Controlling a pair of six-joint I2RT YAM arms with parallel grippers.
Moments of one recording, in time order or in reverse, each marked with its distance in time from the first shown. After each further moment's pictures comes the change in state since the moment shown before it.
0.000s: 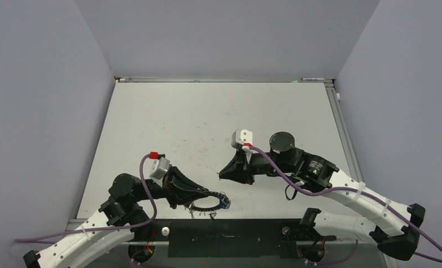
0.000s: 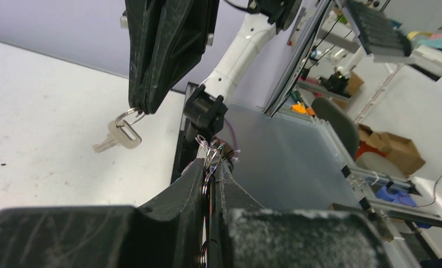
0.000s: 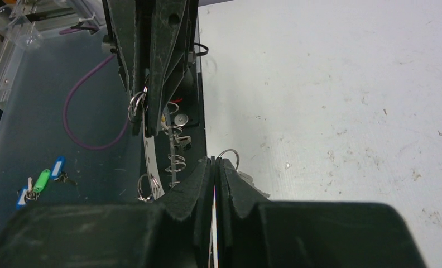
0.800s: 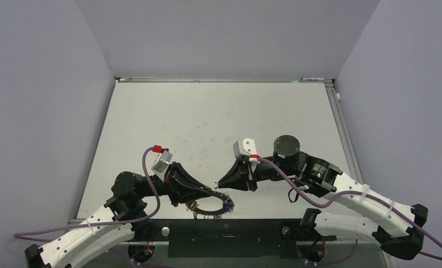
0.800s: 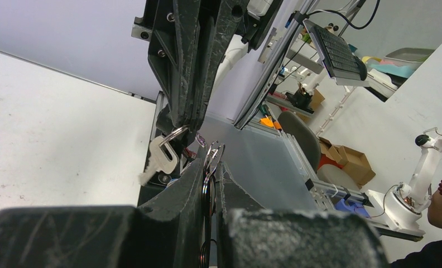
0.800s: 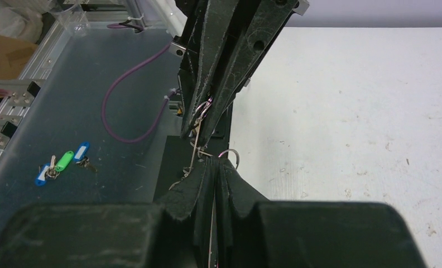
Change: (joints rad) left arm 0.000 0.081 -0.003 0.187 0.028 -0.208; right arm 0.049 -0.031 0.000 0.043 -0.121 -0.072
